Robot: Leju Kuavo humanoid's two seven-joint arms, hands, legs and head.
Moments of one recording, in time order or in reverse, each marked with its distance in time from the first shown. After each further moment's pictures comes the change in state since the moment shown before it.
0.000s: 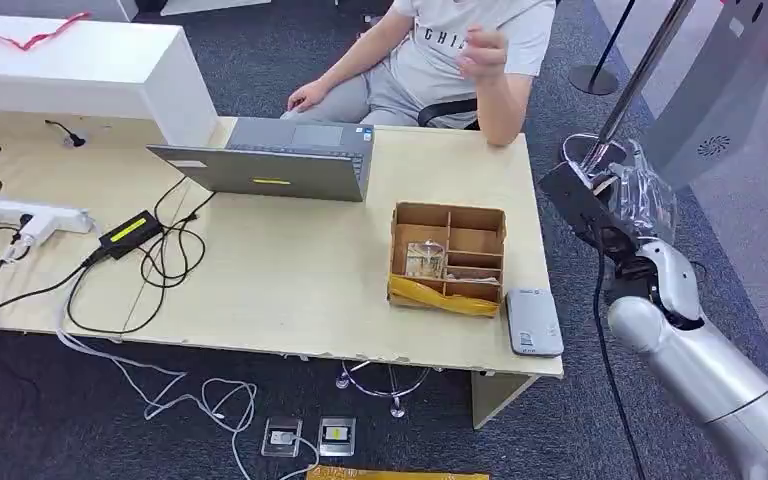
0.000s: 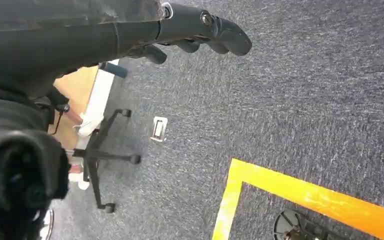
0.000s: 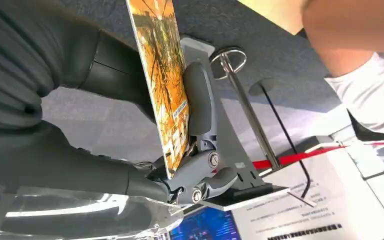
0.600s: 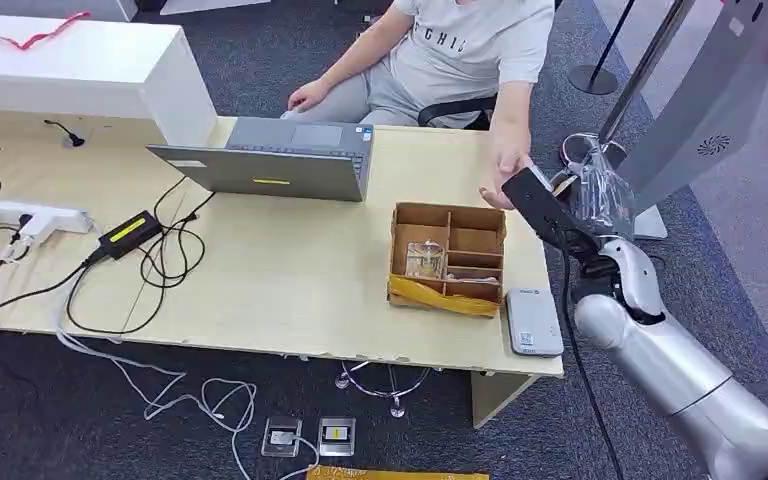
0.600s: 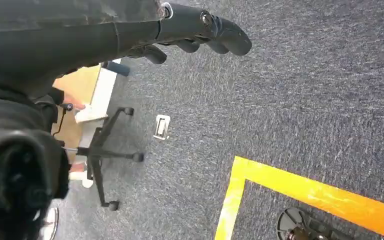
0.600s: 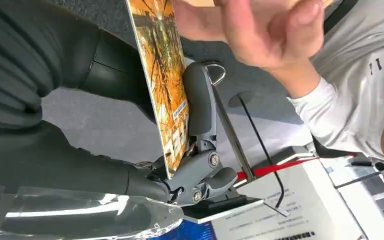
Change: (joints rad) left arm 0.000 0.000 0.001 0.000 0.001 -0.007 0.011; right arm -0.022 0.085 0.053 0.058 -0.009 -0.023 -0.052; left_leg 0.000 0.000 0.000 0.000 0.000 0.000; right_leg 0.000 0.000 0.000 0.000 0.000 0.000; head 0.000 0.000
